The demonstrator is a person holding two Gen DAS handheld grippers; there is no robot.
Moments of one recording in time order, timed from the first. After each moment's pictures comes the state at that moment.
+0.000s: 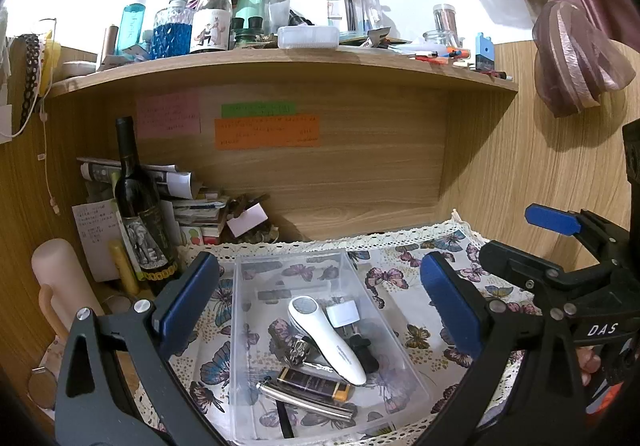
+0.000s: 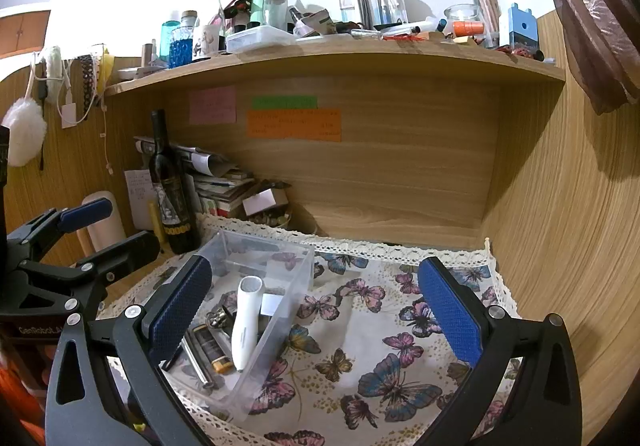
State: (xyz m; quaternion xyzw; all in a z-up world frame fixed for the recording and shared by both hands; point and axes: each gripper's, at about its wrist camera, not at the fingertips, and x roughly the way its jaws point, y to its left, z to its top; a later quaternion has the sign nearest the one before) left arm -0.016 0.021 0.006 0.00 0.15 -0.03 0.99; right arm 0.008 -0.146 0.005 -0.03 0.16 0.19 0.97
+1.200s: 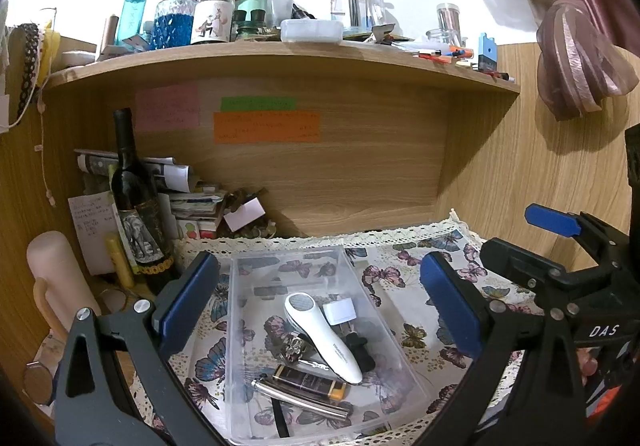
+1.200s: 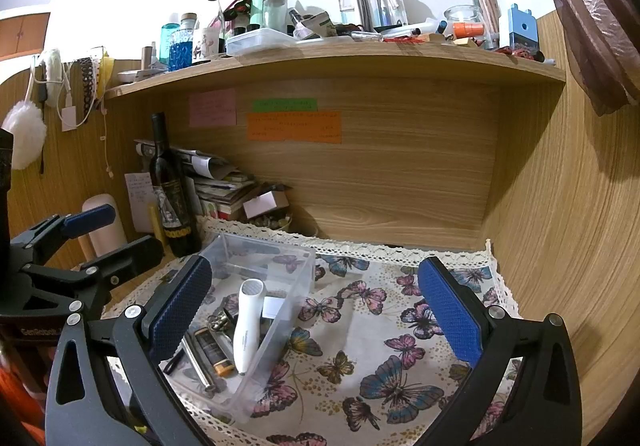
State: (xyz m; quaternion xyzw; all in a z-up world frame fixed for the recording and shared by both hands) left arm -0.012 0.025 0.005 -0.01 0.16 -0.04 0.99; right arm 0.010 -0.146 0.007 -0.03 0.15 0.19 0.97
